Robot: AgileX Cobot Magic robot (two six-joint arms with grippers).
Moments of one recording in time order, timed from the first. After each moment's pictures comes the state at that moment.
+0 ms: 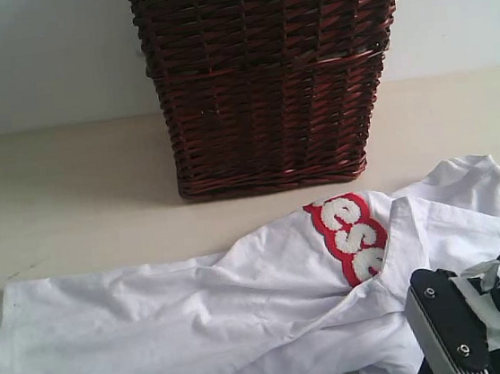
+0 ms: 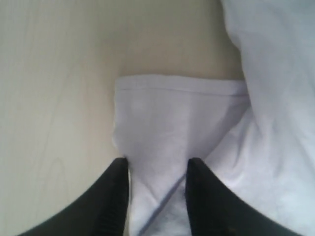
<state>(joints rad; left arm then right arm) 0.23 0.16 0.00 -1.13 0.19 1.08 0.25 1.63 -0.45 0.88 0.66 -2.10</state>
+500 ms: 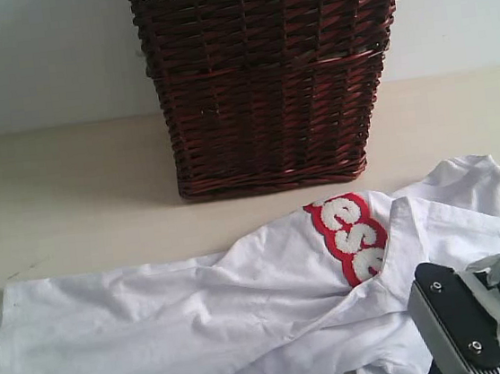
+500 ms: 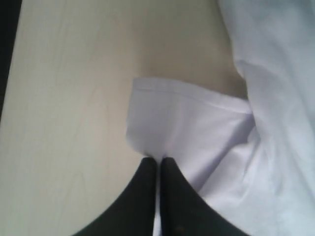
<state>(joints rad) 0.23 0.16 0.00 -1.13 0.19 1.08 0.25 1.56 -0.45 0.88 0.74 -2.10</state>
